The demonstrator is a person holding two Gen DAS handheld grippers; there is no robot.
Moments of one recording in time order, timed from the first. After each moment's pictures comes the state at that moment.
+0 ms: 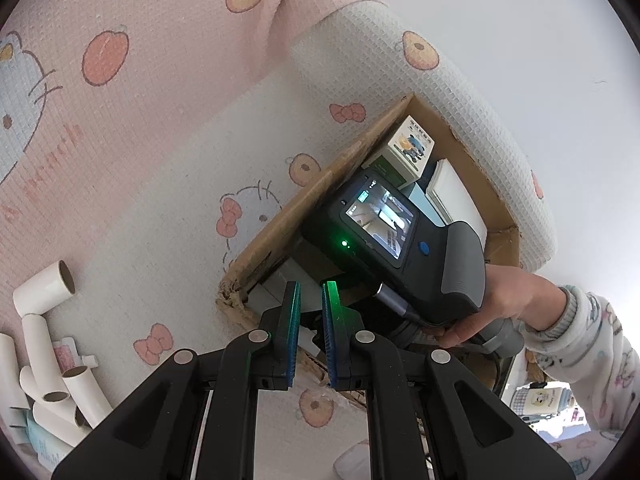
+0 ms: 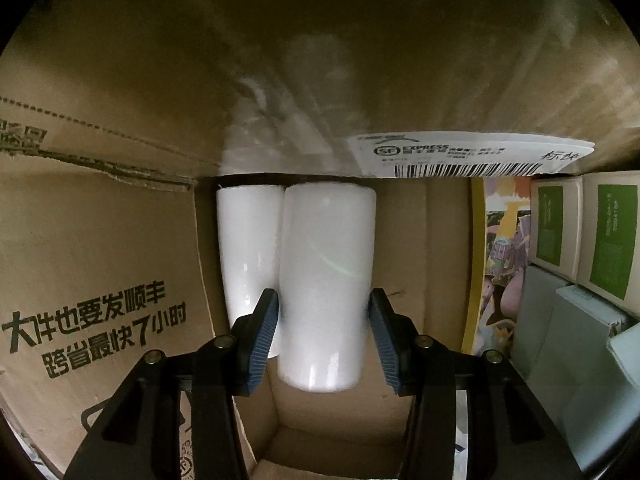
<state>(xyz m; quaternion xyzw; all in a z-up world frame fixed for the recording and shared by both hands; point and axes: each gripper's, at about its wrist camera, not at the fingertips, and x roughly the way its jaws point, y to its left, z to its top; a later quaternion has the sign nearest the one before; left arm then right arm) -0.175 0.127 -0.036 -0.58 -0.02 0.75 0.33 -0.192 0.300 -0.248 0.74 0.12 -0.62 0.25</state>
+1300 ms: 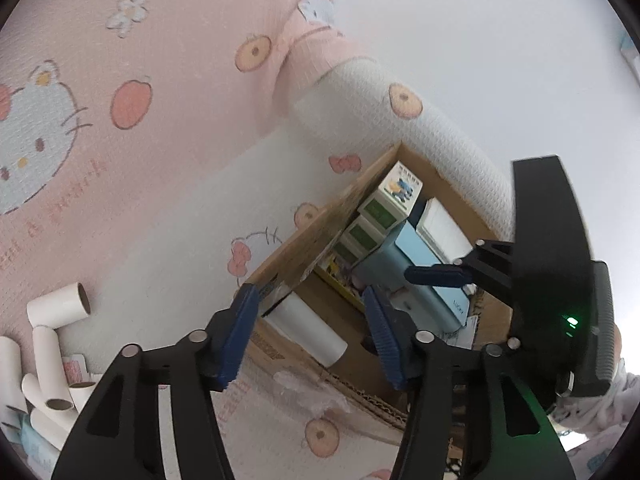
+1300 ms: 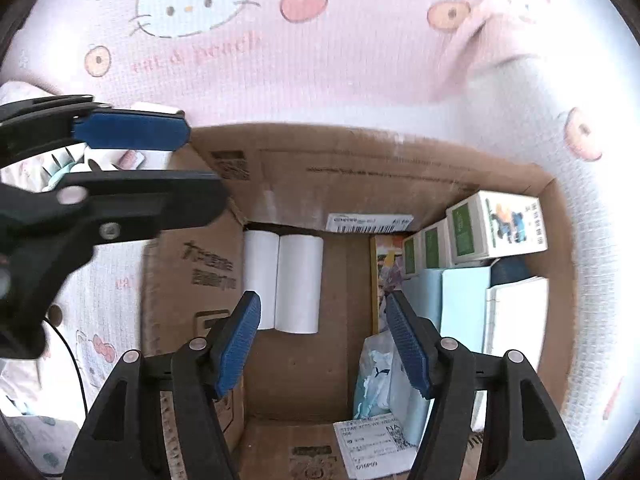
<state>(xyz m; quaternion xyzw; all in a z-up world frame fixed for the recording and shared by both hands) -0.146 0.102 -0.016 -0.48 -0.05 0.82 0.32 -0.123 0.285 -0.116 0.56 0.23 -0.77 0.18</state>
